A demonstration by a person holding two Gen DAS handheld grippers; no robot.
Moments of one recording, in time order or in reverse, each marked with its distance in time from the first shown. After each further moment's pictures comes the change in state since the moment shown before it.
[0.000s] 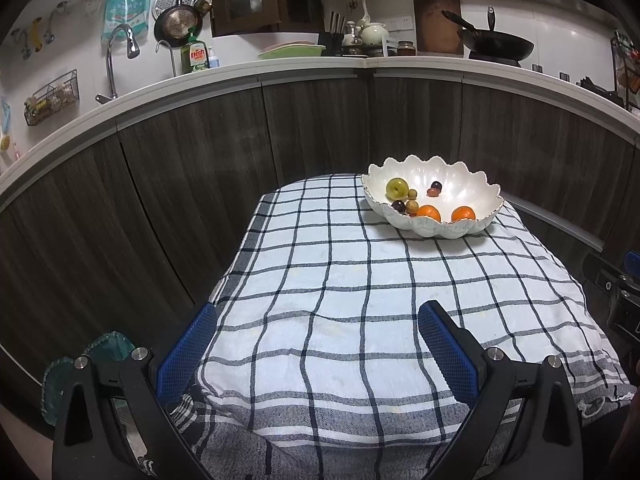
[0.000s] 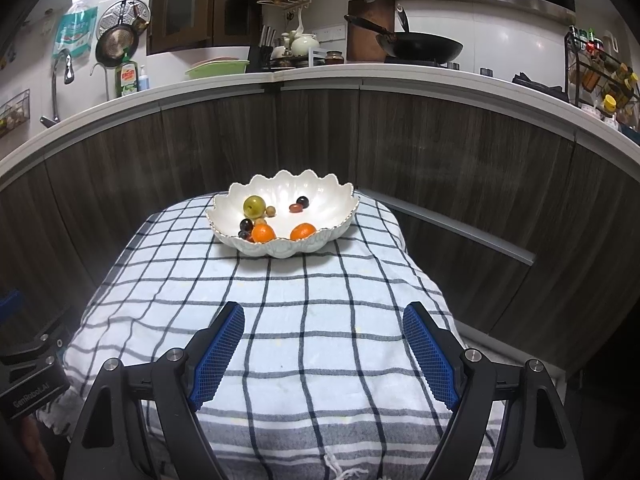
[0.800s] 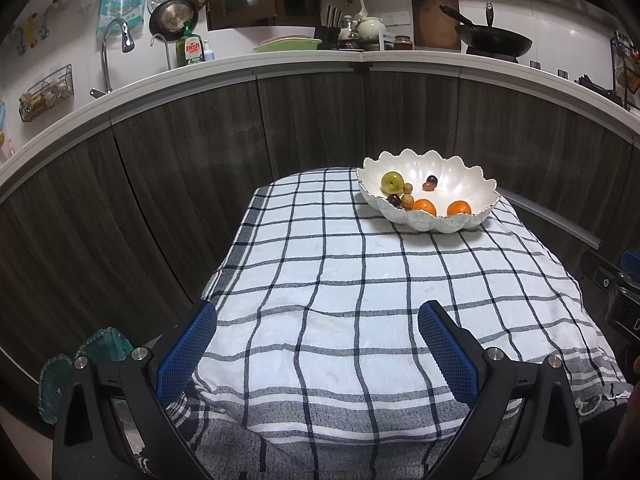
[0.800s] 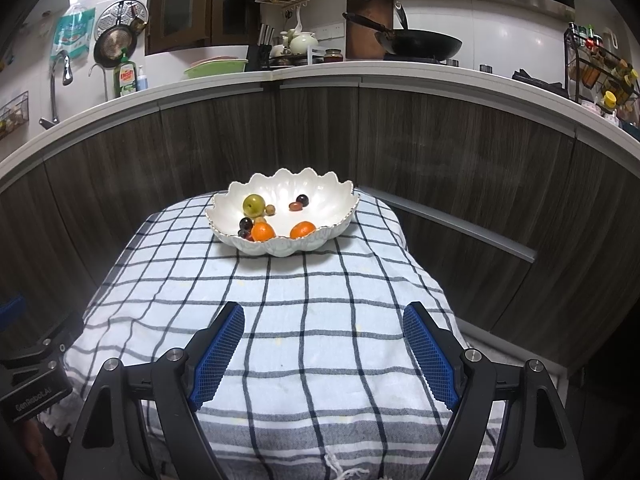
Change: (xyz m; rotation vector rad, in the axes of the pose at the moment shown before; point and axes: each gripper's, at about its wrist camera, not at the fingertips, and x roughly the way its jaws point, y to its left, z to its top) left arm 0.003 0.002 -0.001 -0.001 0.024 -0.025; right arm 0.001 0.001 -0.001 0.009 0.007 0.002
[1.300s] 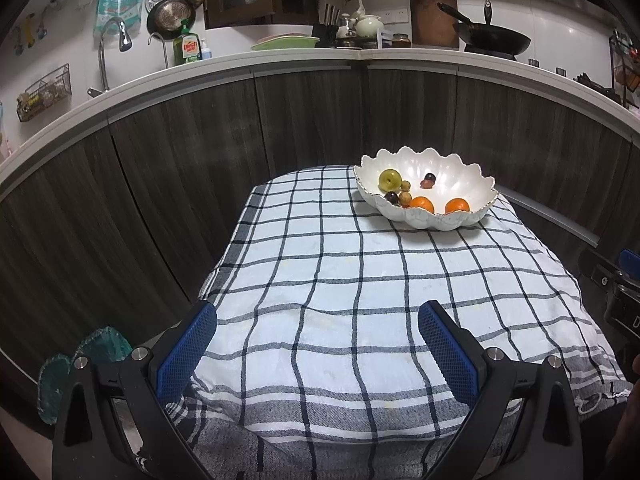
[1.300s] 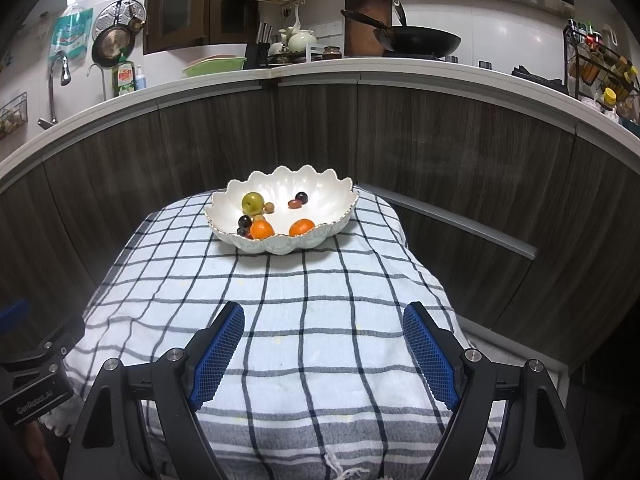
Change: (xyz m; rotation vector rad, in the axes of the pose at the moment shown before) left arm 0.002 -0.003 -0.001 0.006 0.008 -0.006; right arm 0.002 0.000 -0.001 0.004 0.005 0.000
